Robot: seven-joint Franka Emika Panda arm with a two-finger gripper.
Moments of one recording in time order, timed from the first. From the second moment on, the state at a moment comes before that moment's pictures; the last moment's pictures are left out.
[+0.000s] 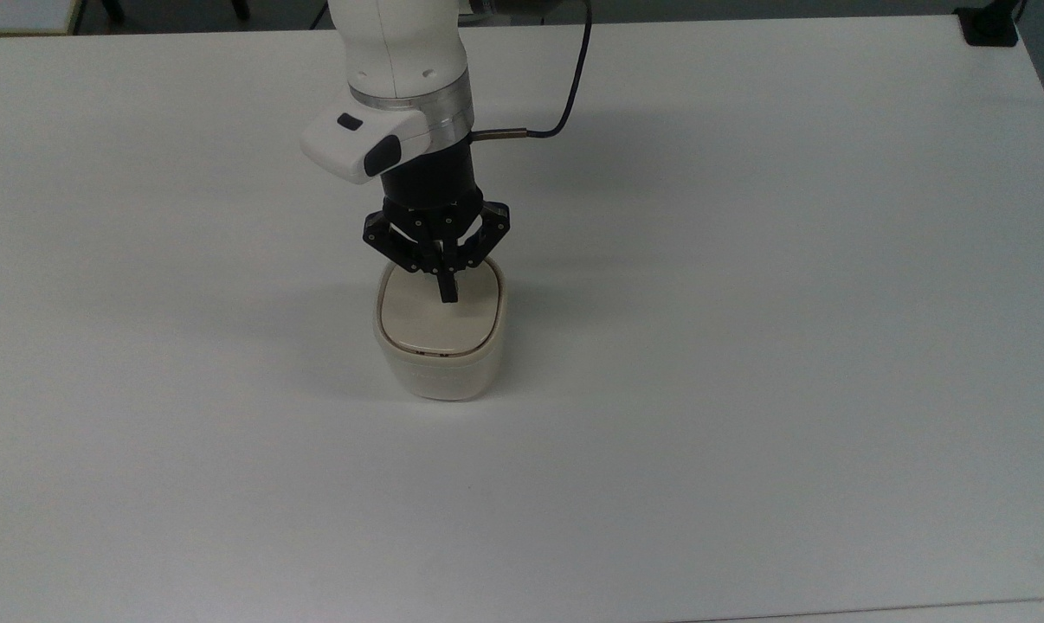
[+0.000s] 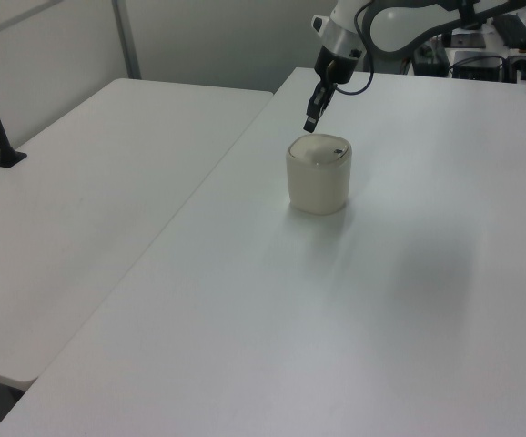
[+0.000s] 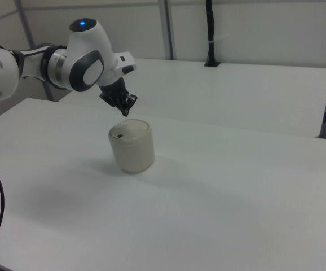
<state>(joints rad) 0.19 0.30 -0.15 -1.65 0.15 2.32 -0.11</state>
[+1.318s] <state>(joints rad) 0.17 0.25 -0.16 -1.67 0.13 2.05 -0.17</state>
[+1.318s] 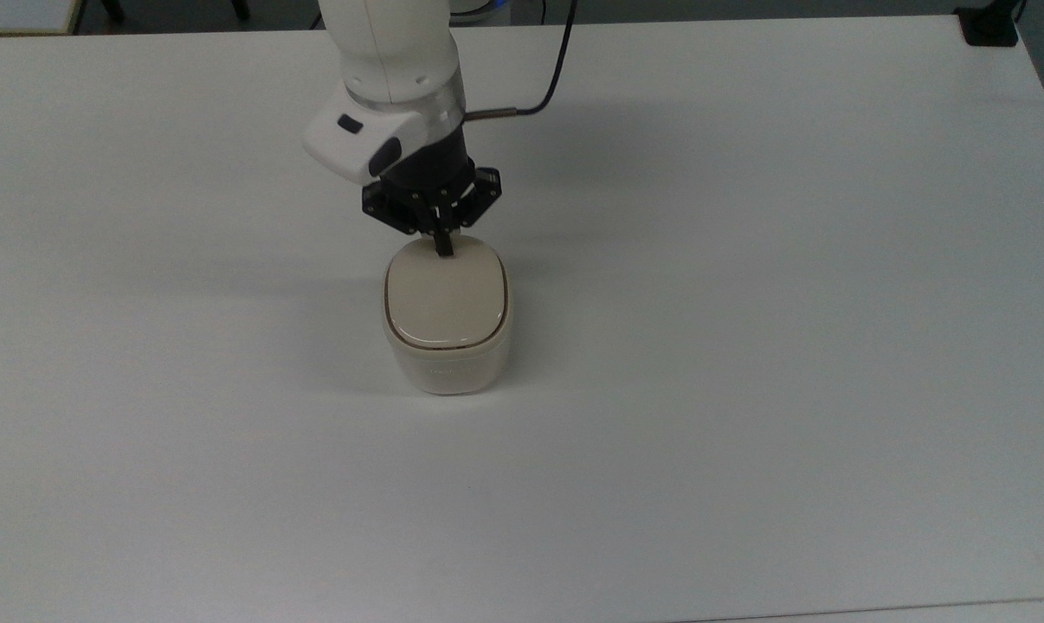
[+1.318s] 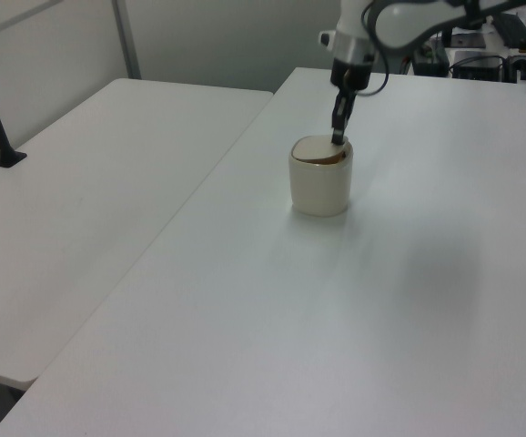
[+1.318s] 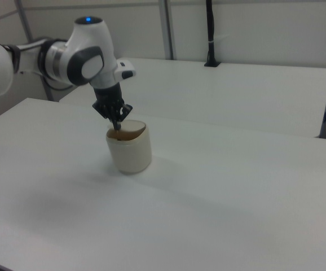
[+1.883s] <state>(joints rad) 0.07 0.06 -0.16 -1.66 0.06 1.75 -0.17</state>
